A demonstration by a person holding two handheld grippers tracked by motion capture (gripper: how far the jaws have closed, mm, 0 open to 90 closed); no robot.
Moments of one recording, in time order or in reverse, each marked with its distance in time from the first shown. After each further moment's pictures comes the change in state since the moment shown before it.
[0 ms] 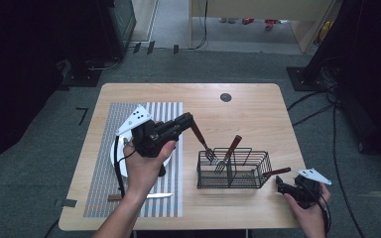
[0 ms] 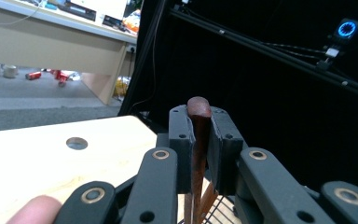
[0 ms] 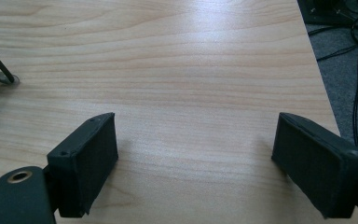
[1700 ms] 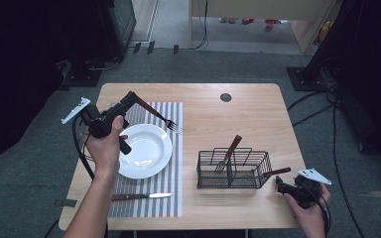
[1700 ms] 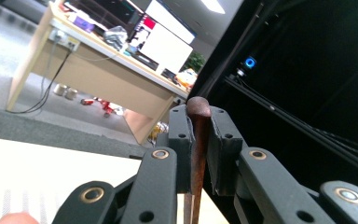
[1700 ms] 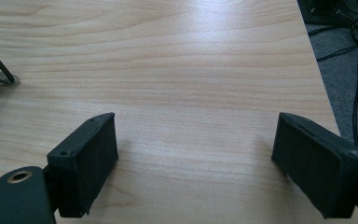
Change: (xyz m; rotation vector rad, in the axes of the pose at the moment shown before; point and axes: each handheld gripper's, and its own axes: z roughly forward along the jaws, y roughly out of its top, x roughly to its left) left arm 0.131 0.003 -0.052 -0.260 0.190 -0.225; right arm 0.000 0.000 0.000 0.000 0.000 0.000
